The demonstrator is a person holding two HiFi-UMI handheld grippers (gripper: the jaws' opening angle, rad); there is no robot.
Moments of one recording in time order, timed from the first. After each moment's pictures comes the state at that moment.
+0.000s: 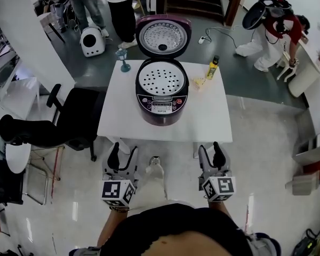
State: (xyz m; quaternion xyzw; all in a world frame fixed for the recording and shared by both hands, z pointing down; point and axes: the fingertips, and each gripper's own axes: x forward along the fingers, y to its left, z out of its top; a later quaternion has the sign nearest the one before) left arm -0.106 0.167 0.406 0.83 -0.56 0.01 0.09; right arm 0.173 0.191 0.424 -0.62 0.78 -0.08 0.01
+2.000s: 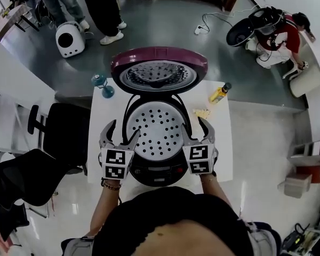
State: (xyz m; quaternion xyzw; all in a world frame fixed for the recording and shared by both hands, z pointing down) left arm -0.053 -0.218 0.474 0.84 -0.48 0.25 0.10; right arm 0.161 -0.203 0.471 -0.59 0.75 -0.08 -0.28
